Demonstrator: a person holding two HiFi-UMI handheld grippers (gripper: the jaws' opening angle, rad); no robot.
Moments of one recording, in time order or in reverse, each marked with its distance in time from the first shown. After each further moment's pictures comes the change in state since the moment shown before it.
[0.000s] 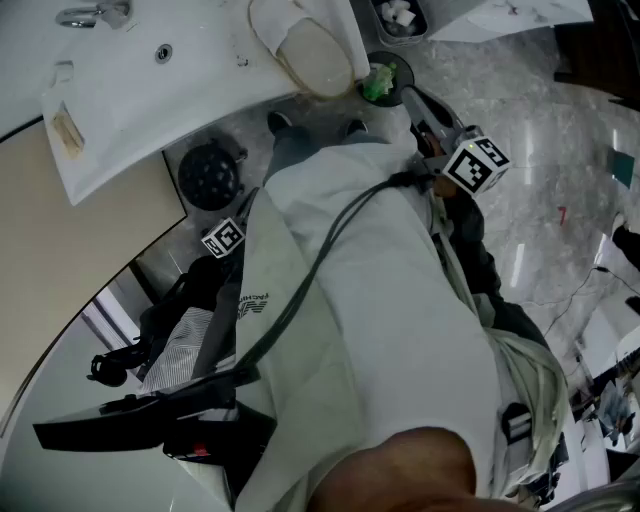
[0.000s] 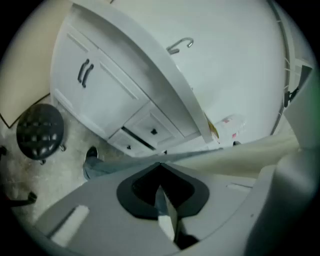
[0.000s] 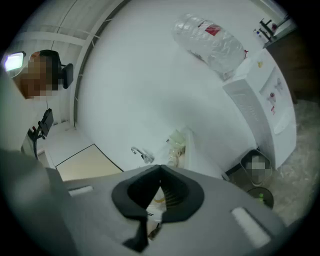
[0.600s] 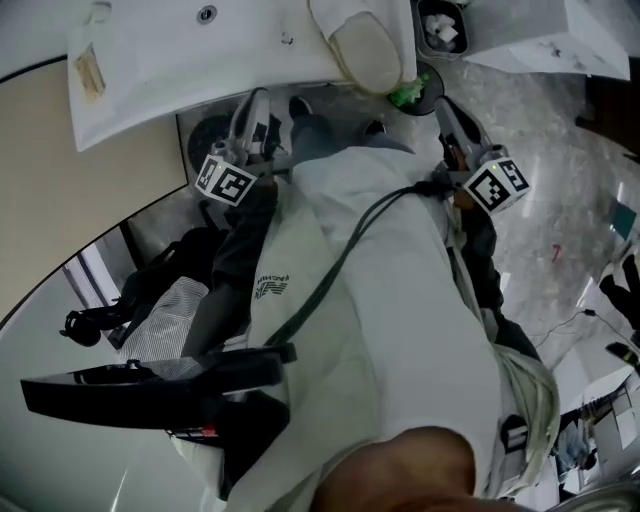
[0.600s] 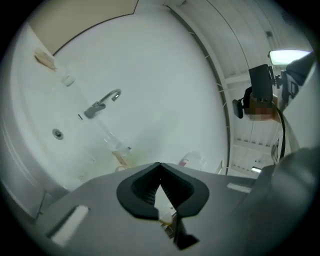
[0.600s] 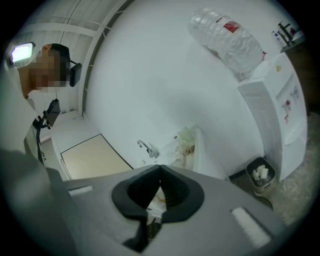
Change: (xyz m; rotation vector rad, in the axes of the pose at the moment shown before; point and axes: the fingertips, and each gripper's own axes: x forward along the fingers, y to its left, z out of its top) left arm 0.010 -0.241 0.207 0.349 -0.600 -0.421; right arm 0.011 0.025 -0.004 -0.119 0.053 0.026
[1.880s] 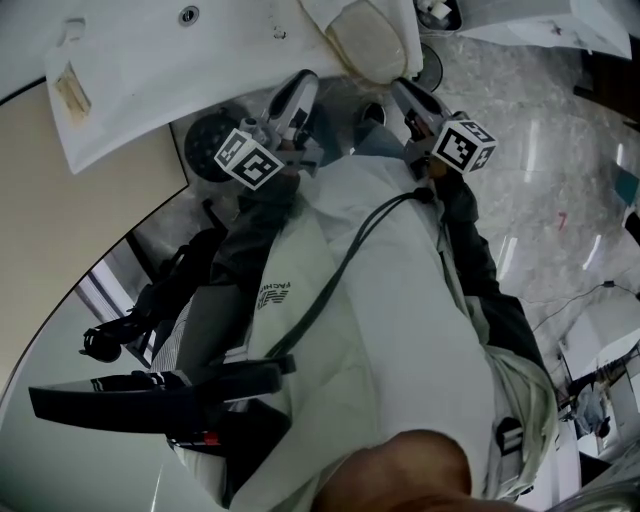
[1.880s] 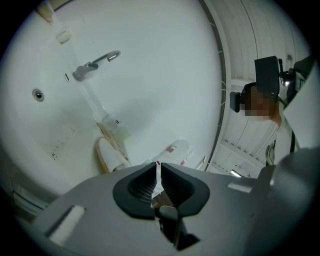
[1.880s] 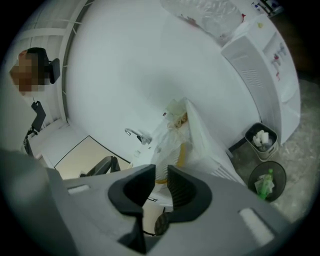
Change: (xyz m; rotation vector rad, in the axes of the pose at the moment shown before) left arm 0.058 -0.016 -0.047 -0.160 0.197 -0.173; right arm 0.079 -0.014 -0.085 0.215 0.135 -0.046
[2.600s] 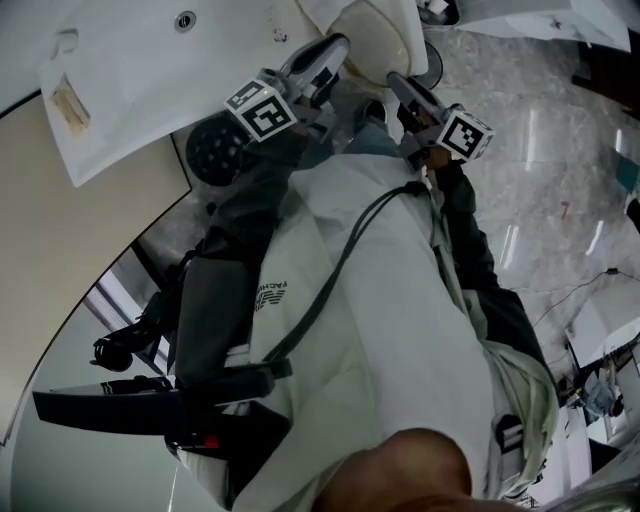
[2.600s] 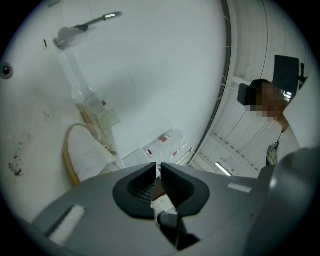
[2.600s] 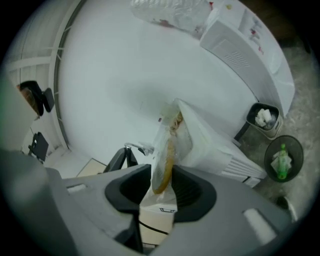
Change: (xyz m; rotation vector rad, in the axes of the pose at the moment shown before) left arm 0.077 0.016 -0.003 -0.046 0.174 -0.153; right arm 0.024 0.006 0.012 0.177 -0.097 0.111
